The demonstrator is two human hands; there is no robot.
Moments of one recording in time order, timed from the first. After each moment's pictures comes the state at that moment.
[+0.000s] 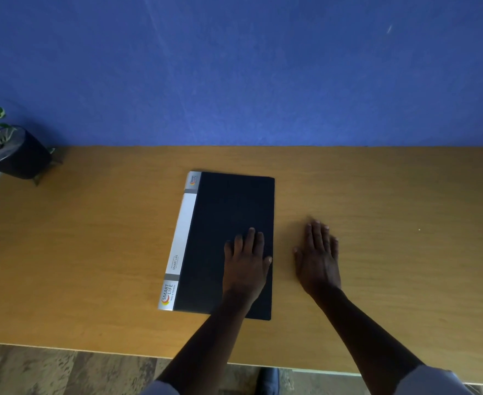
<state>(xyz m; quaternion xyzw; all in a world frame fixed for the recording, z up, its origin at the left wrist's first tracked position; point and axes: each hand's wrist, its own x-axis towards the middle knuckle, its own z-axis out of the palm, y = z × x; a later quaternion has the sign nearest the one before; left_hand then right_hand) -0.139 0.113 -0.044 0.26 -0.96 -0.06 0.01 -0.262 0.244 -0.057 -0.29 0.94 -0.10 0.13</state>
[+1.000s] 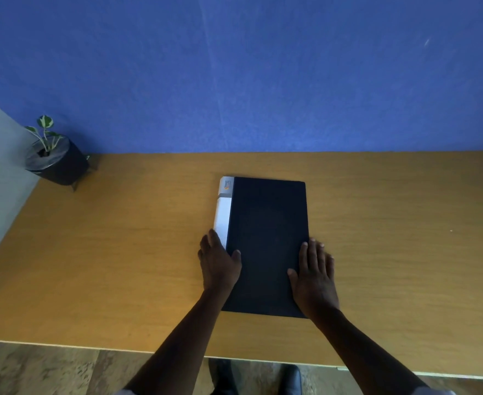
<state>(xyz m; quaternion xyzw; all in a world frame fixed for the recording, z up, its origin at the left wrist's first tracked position) -0.062 0.008 -0.009 0.52 -0.80 -0.30 0.02 -0.167 0.197 -0.064 -0.33 0.93 -0.08 0.12</state>
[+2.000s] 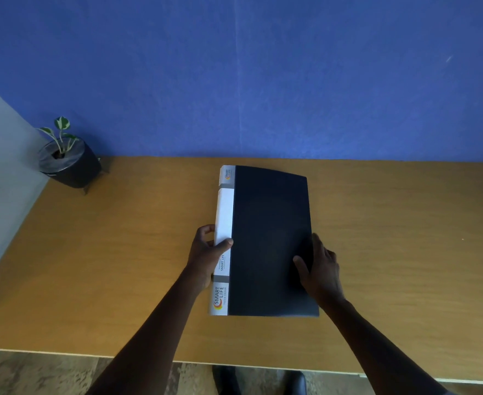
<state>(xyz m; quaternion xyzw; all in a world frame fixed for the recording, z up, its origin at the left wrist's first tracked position) -0.025 -0.083 0.013 0.46 -0.58 -0.67 0.09 -0.172 0.148 -0.028 -0.23 0.91 -0.31 0.18</state>
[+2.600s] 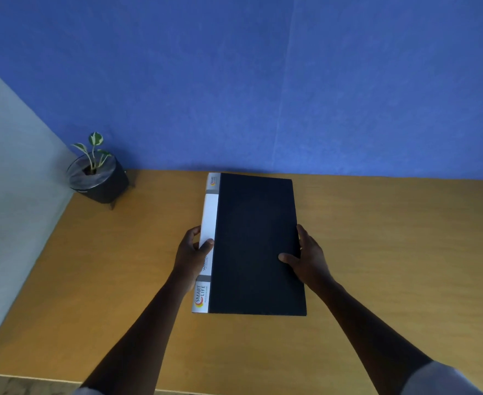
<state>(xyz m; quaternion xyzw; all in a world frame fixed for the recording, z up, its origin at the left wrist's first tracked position) 0.018 -0.208 0.001 0.46 -0.65 -0.60 0.13 -0.167 0.009 -0.012 -0.22 0.85 -0.39 0.28</state>
